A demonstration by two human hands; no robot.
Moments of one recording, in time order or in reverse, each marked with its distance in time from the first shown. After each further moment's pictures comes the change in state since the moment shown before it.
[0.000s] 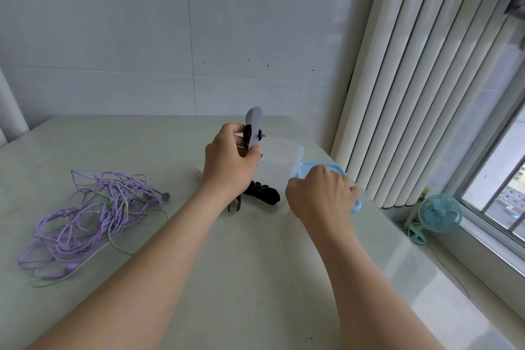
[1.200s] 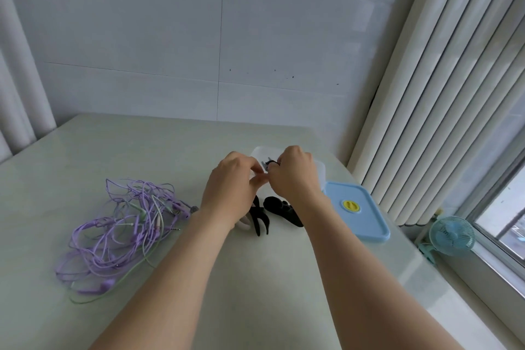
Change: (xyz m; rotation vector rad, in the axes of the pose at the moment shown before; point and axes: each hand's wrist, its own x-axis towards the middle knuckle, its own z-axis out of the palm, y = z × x) left_hand 0.018 -0.042 -0.040 0.412 -0.124 0.172; right_hand 0.033 -0.109 0.008 0.185 -0.243 -0.220
